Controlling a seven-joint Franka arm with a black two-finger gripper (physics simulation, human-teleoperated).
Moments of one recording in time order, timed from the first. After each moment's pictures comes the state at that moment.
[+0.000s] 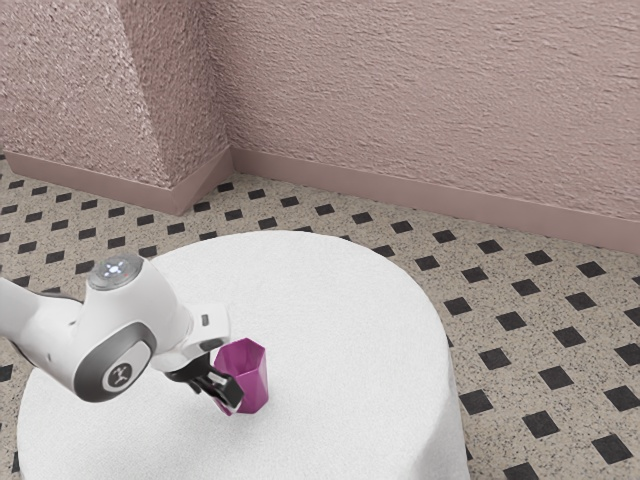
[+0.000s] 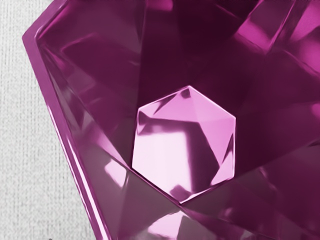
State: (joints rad) arm -0.15 -0.16 -0.03 -2.81 -0.04 2.90 -0.06
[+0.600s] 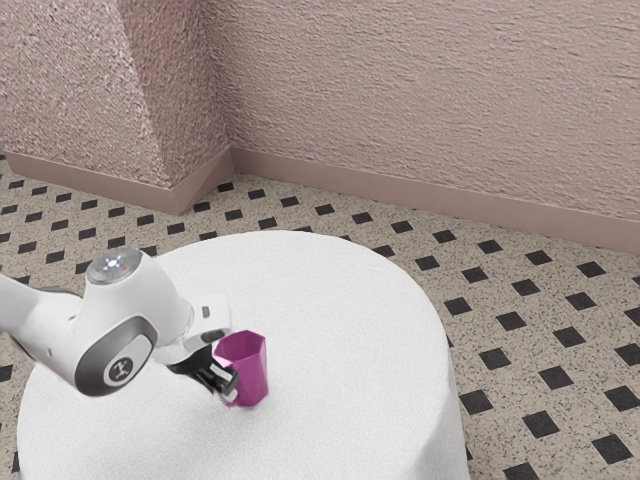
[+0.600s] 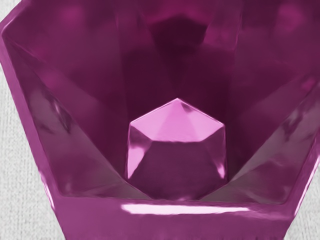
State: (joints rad) arm -0.15 -0.17 -0.03 -2.79 -0.04 2.90 -0.07
